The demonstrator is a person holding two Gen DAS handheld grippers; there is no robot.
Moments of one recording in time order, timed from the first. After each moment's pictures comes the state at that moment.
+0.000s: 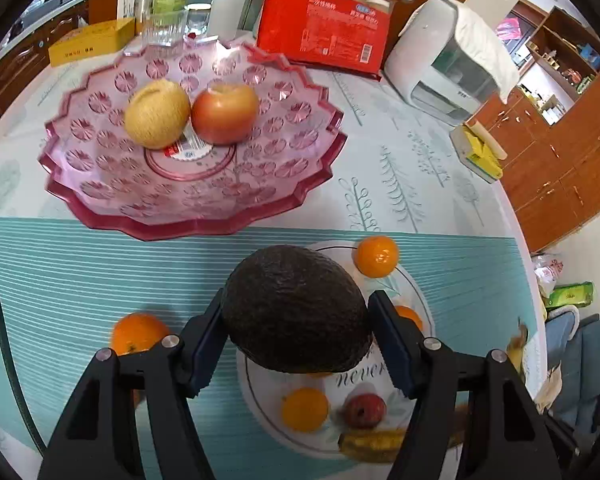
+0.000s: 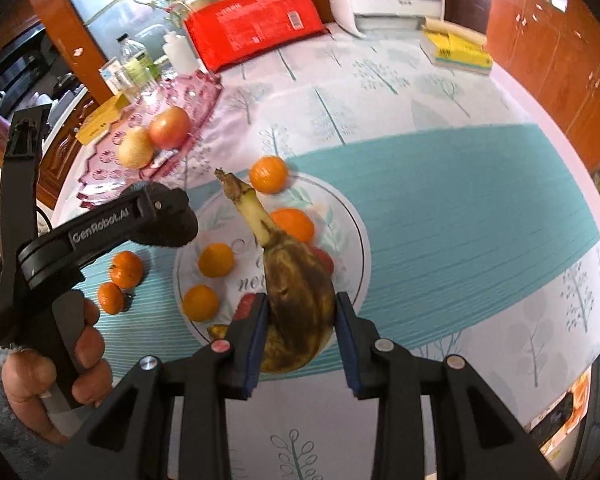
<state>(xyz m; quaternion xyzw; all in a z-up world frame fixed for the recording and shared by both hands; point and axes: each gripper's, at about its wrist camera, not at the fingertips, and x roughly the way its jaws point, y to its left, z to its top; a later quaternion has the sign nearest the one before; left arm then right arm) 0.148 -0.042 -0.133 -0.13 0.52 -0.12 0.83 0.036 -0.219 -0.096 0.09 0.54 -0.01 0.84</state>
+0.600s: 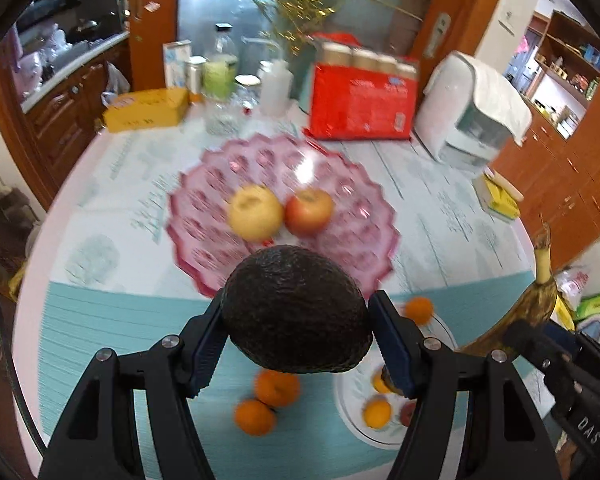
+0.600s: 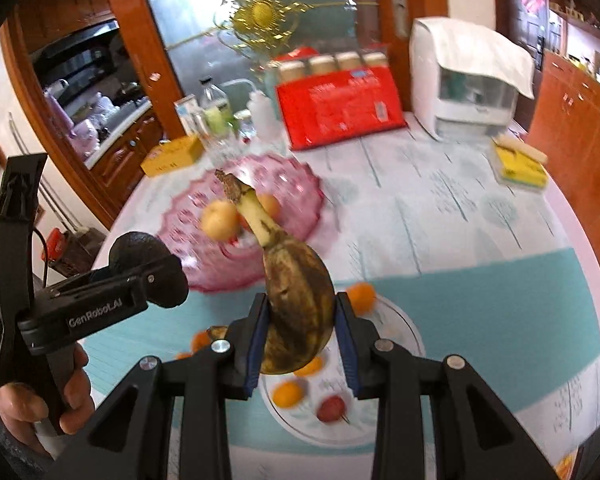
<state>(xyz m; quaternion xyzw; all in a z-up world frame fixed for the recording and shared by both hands) 0.158 0.048 -0.039 -0.08 0.47 -0.06 0.87 0.100 -0.154 -0.014 0.05 0.45 0.08 0.89</state>
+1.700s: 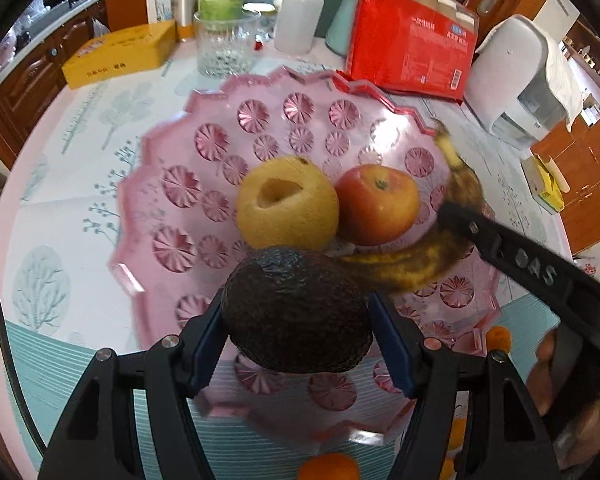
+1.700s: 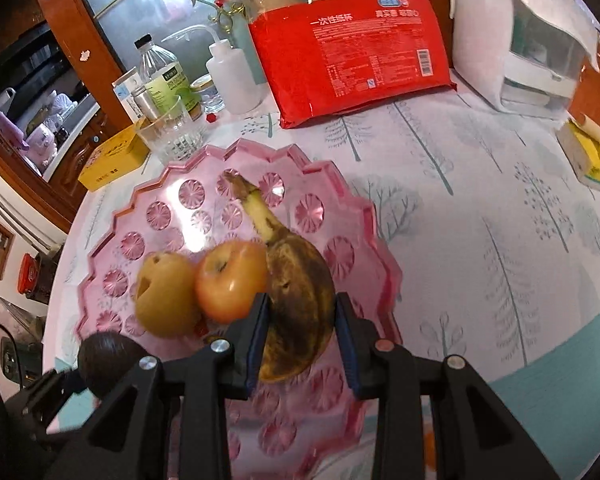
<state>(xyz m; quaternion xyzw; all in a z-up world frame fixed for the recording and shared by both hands) 0.275 0.062 -0.156 -0.09 0.56 -0.07 0.82 0.290 -0.108 -0.137 0.07 0.52 0.04 0.85</state>
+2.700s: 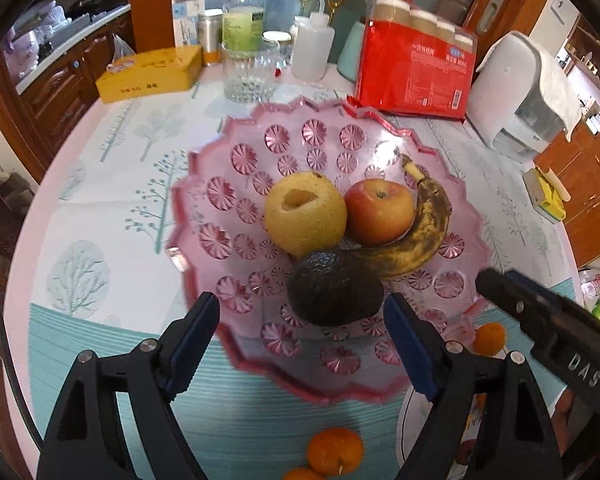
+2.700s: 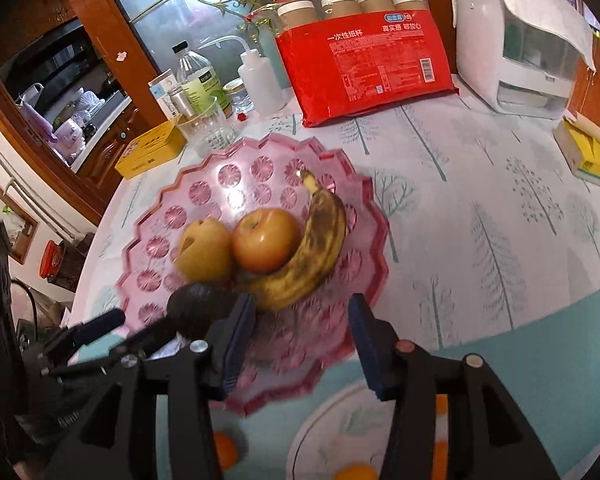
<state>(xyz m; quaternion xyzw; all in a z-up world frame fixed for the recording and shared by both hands) 0.237 0.075 -0.115 -0.08 0.52 -0.04 0.85 0.221 -0.118 -0.101 0.09 0.51 0.08 0.85</state>
